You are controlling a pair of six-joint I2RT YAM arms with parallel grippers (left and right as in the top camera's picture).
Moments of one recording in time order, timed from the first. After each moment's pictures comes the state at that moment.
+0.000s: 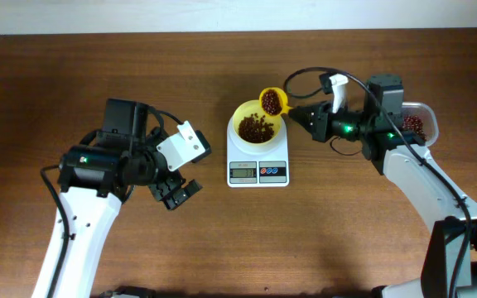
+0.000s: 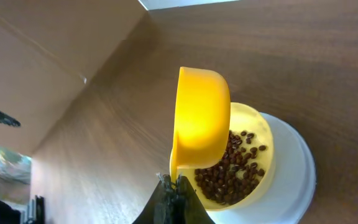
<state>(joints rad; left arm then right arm) -0.14 1.27 1.26 -1.16 0.37 0.81 0.10 1.63 1.00 0.01 -0.93 0.13</state>
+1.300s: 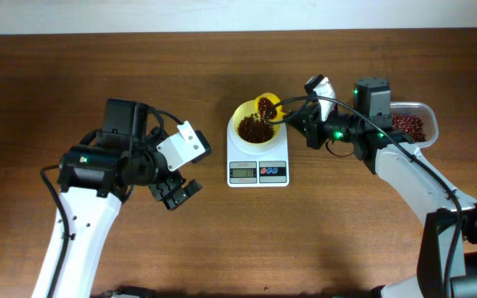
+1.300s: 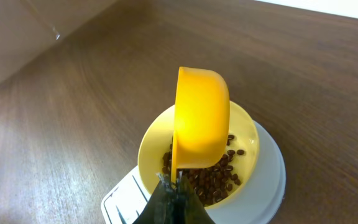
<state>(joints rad) -0.14 1.27 1.26 -1.16 0.37 0.81 0.13 1.67 1.00 0.00 -0.86 -0.16</state>
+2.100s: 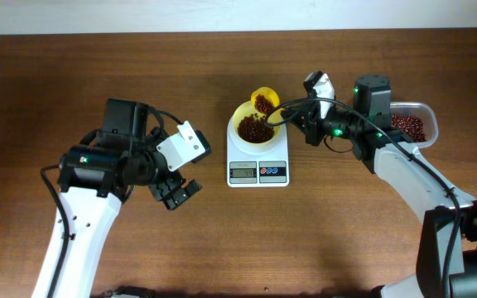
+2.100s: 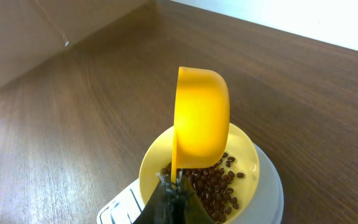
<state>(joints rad) -0.14 1.27 1.26 -1.16 0.37 0.81 0.14 1.69 1.00 0.09 -0.90 -0.17</state>
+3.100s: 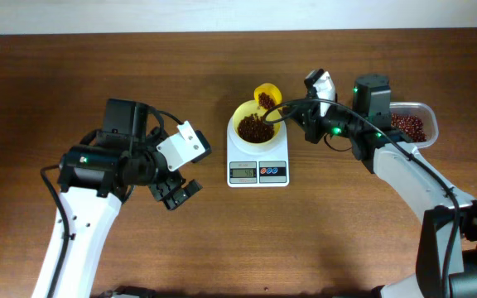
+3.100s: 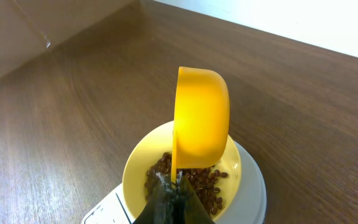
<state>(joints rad) -0.14 1.27 1.26 -1.16 0.37 0.81 0.14 1.69 1.00 0.11 -0.84 -0.15</state>
